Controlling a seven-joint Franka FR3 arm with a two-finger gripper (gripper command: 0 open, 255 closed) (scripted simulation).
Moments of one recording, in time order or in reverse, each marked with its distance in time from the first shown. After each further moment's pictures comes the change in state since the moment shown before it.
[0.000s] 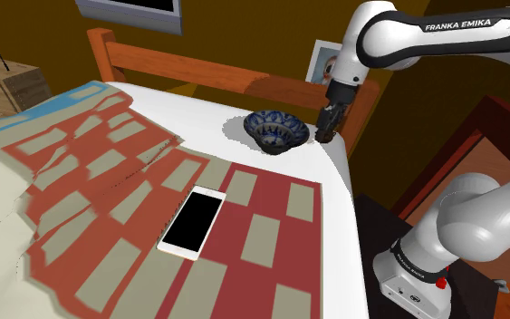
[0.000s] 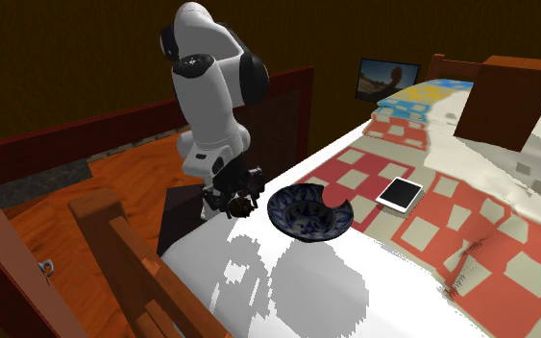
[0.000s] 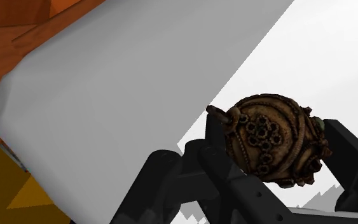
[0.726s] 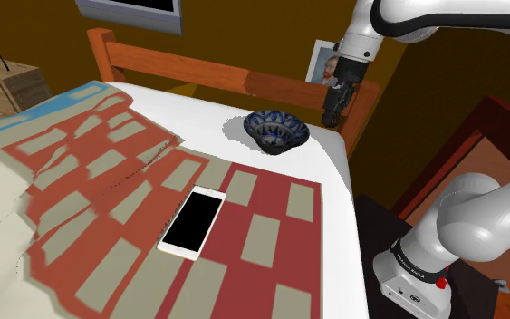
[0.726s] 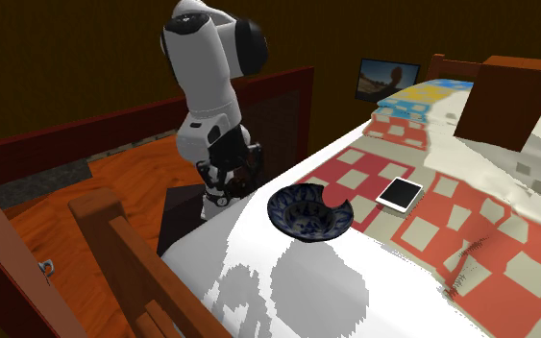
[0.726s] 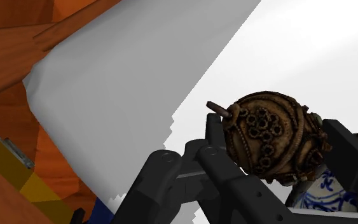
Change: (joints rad) arm 0.000 -0.014 0.001 0.139 -0.005 -0.151 0.025
